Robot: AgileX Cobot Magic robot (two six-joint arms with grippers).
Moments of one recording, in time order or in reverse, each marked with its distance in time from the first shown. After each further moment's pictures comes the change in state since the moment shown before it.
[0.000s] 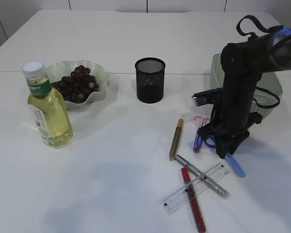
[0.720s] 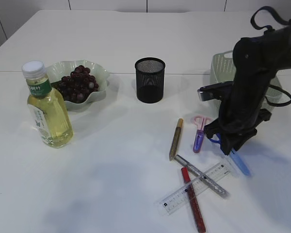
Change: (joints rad) left arm 0.000 0.000 0.000 0.000 -0.002 0.000; right arm 0.000 -0.128 0.130 -0.002 -0.099 0.004
